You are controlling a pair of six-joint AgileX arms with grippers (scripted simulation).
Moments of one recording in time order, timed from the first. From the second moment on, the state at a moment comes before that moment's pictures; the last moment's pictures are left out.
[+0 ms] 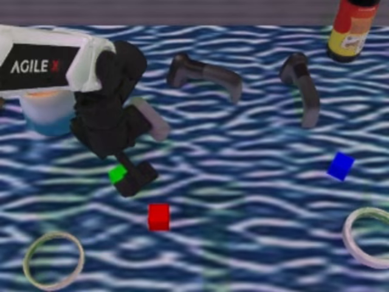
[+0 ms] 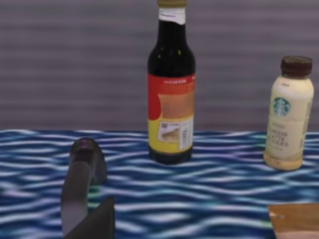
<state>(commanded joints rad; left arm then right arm) -0.40 2.11 1.40 -0.86 0.00 0.54 0.01 0.00 0.00 0.00 0.00 0.00</state>
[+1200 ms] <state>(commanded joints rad) -0.40 2.14 1.36 -0.80 0.00 0.54 0.01 0.00 0.00 0.00 0.00 0.00</state>
